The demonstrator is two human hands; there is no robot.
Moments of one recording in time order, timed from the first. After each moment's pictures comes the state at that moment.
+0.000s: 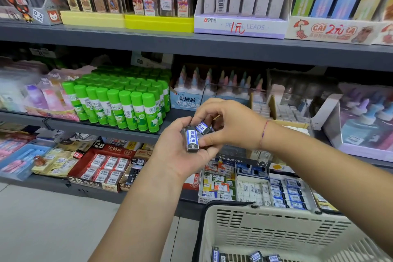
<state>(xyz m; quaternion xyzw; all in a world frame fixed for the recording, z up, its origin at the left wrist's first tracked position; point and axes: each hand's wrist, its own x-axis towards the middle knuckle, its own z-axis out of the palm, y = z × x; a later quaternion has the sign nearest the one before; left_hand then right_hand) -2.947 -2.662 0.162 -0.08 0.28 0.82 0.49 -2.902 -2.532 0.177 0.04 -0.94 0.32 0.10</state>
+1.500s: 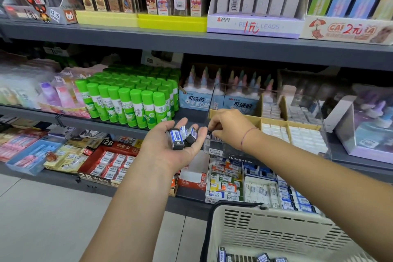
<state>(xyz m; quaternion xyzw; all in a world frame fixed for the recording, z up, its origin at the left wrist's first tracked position) -2.971 -2.689 0.162 -0.19 0.28 0.86 0.39 -2.948 -2.519 0.129 -0.07 -0.99 0.12 0.08</state>
